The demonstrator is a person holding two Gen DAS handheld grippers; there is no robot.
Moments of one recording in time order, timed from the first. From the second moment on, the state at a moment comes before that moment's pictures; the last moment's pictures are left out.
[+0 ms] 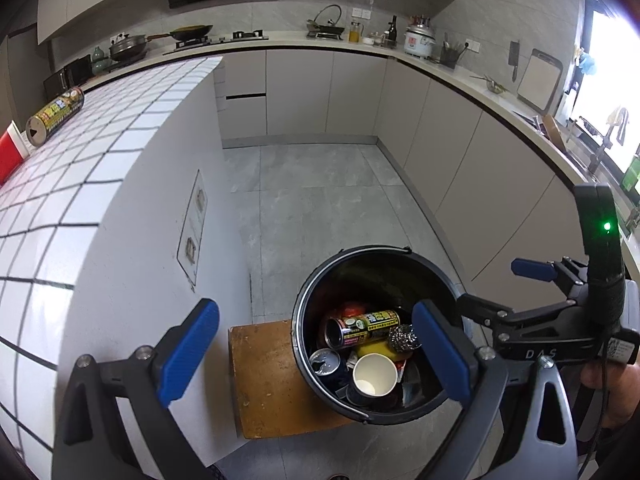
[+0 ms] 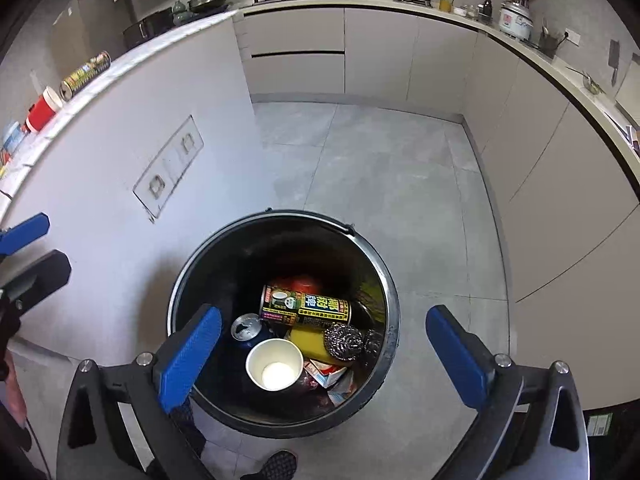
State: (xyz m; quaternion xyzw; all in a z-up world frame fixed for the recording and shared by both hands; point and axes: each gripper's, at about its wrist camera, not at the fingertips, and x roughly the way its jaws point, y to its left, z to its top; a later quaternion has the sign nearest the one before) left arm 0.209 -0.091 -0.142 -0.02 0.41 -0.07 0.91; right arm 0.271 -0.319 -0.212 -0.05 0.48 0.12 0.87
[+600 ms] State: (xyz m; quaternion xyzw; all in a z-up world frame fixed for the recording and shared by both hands) left arm 0.208 0.017 -0.081 -0.03 0.36 -0.03 0.93; right arm 0.273 -0.256 -0.121 -0.04 0.41 0.10 0.91
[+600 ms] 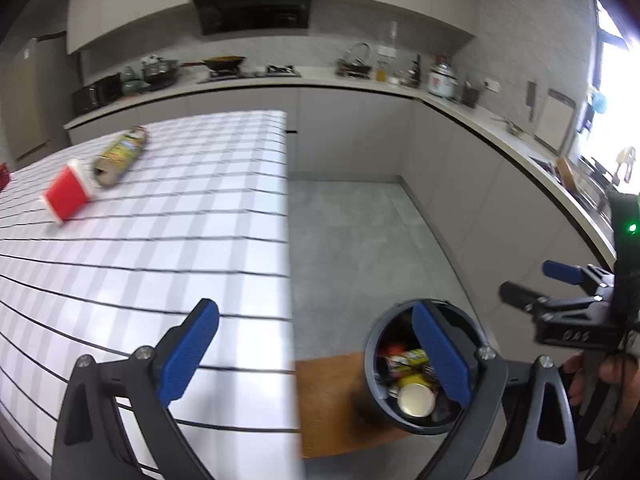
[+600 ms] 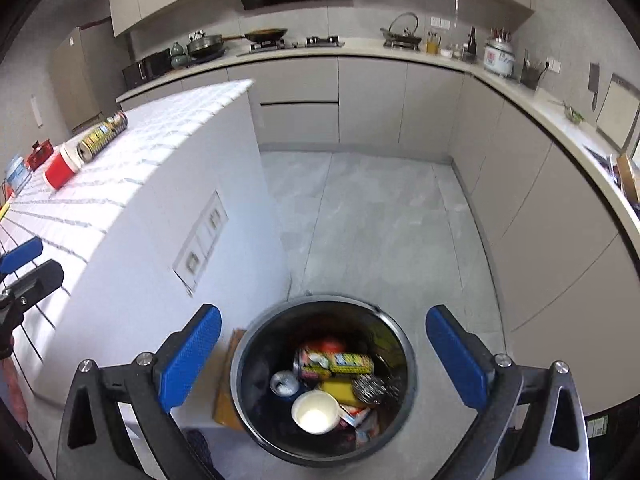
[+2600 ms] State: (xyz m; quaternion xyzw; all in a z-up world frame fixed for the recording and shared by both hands) left arm 0.353 0.419 -0.107 -0.08 0.37 0.06 0.92; right arm 0.498 0.244 -0.113 -0.01 0.44 0.13 0.89
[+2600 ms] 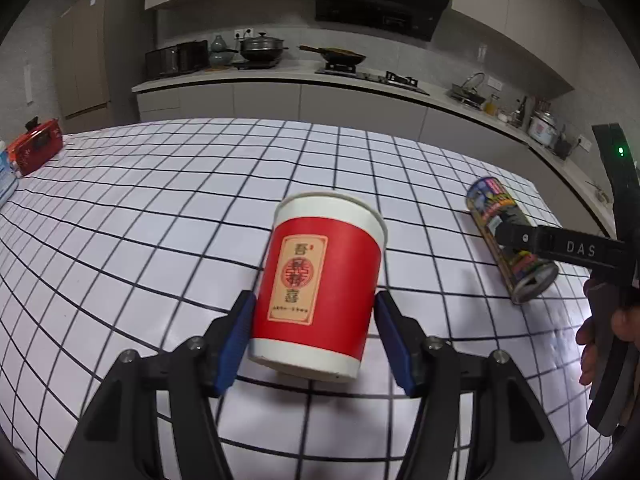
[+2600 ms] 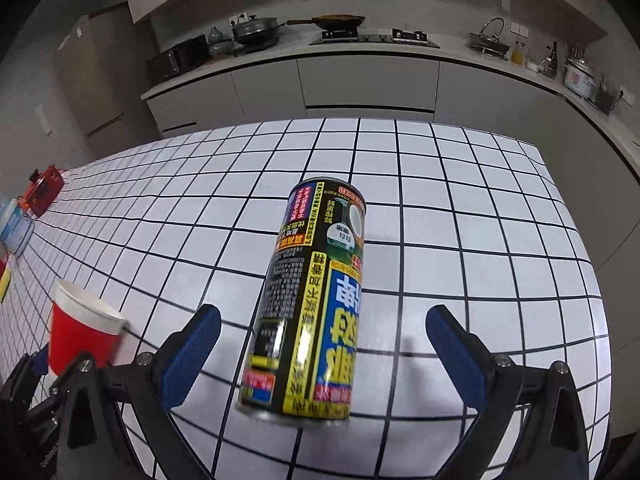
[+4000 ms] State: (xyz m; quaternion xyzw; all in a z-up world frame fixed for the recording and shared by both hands) left arm 0.311 0.232 -0.067 -0.04 0.34 -0.02 0.94; right arm 0.376 0.041 -0.063 -0.02 0.41 0.13 0.90
